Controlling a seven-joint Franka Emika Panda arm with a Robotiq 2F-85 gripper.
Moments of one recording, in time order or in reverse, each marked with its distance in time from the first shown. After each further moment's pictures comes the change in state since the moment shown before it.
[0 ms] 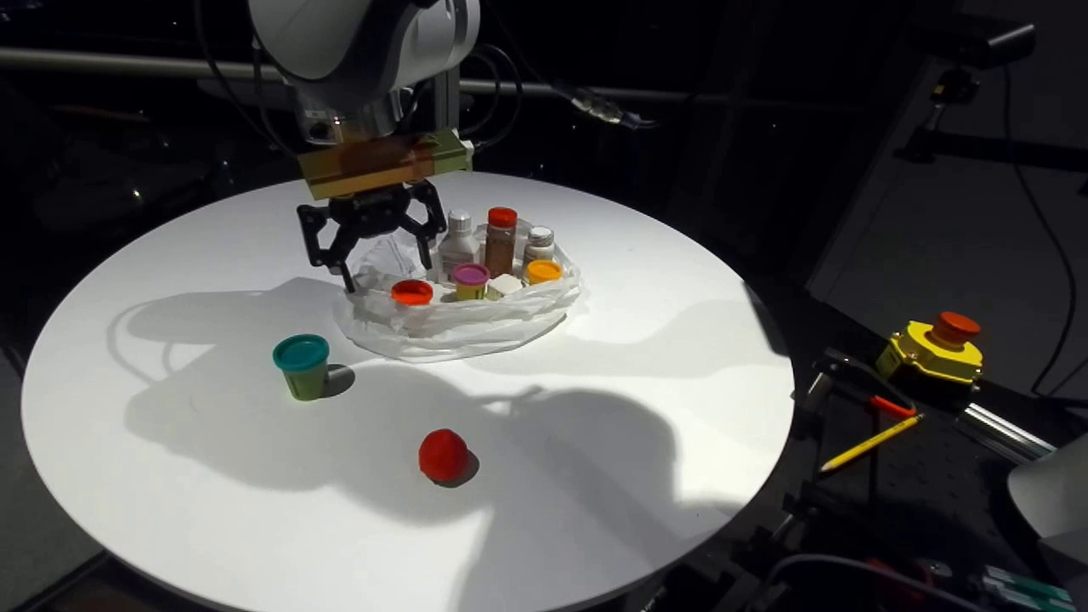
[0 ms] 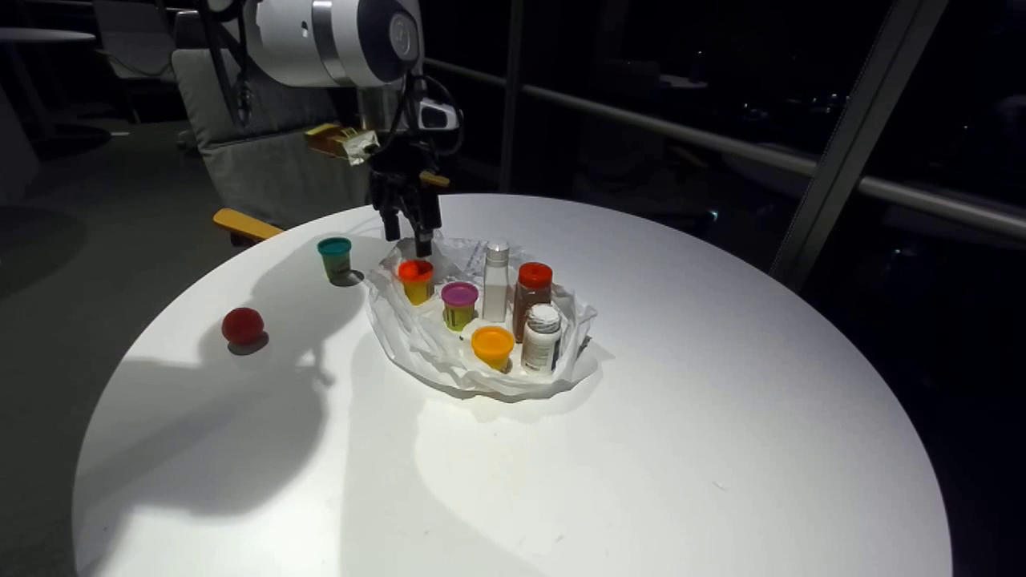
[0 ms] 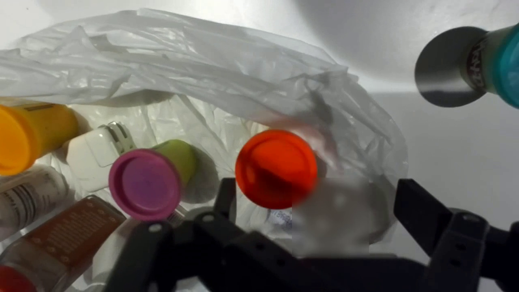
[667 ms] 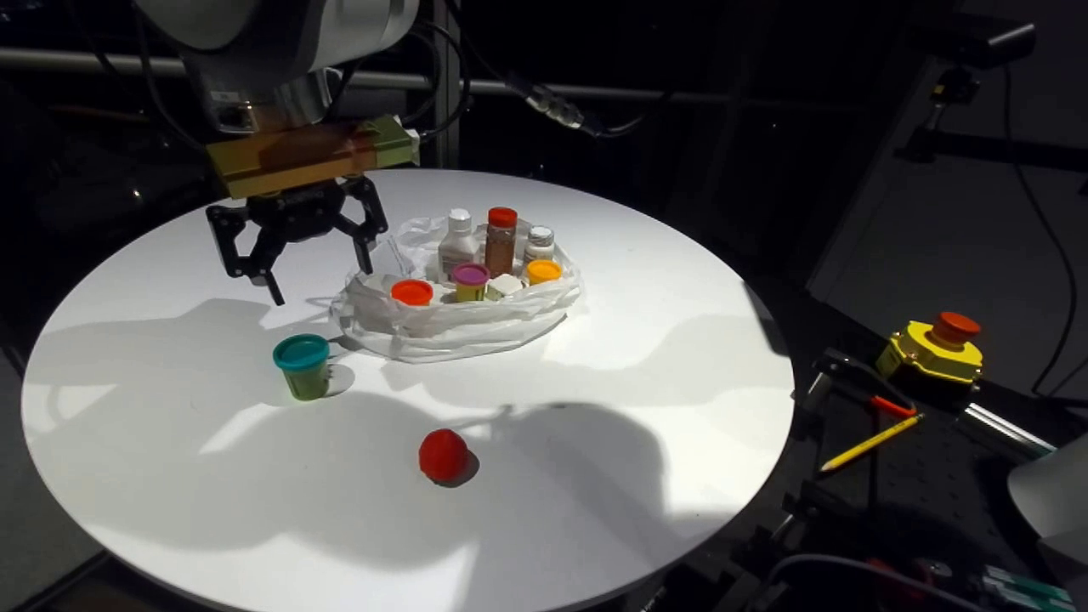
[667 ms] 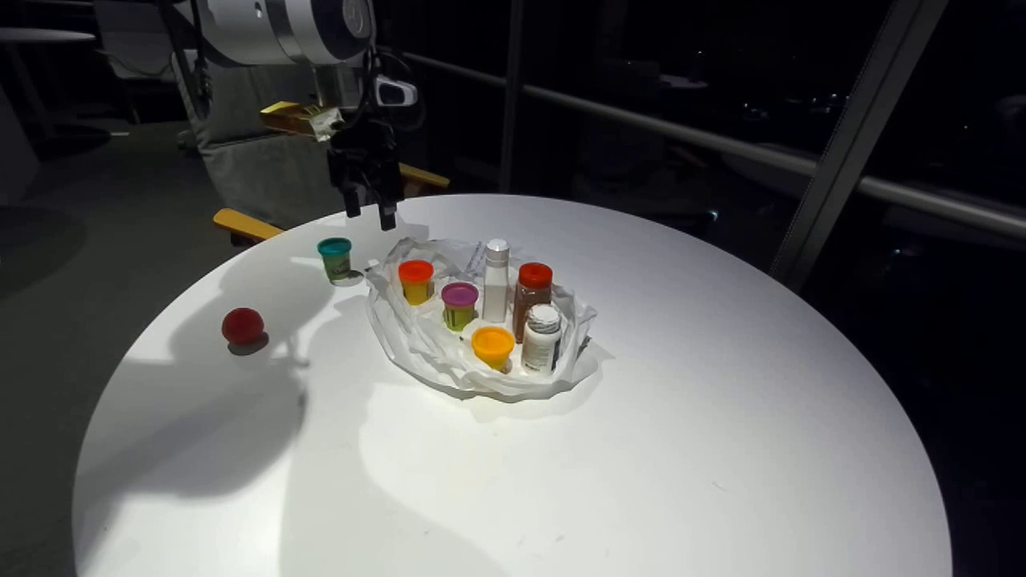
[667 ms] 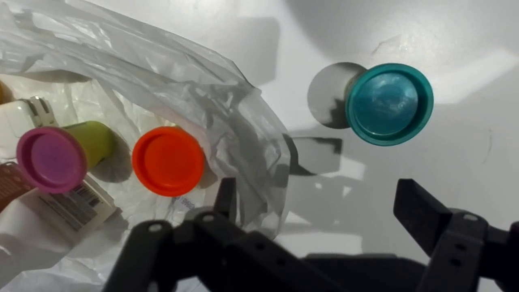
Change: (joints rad) arm 0.057 0.046 0.045 0.126 -0.022 -0.038 -0.060
